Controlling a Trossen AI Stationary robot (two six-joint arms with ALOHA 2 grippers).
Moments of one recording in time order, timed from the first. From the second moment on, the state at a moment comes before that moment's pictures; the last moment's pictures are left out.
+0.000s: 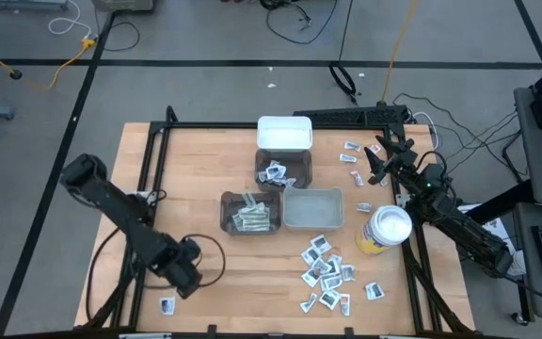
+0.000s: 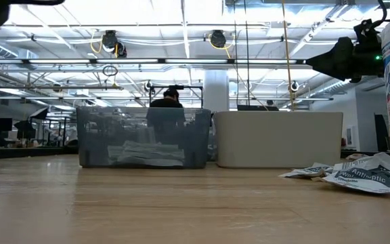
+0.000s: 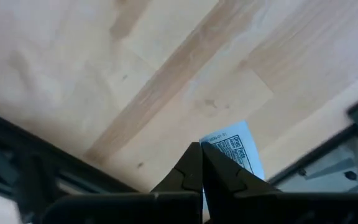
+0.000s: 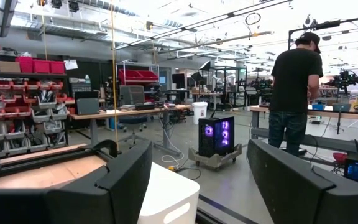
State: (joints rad) left arm -0.74 1.50 1.06 -1.07 0.22 -1.49; right arm -0.74 0.01 0.01 0.24 0.00 0.00
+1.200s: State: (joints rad) left arm 0.28 2.11 2.10 -1.57 0.16 -0.35; right arm -0.74 0.01 0.01 0.24 0.00 0.00
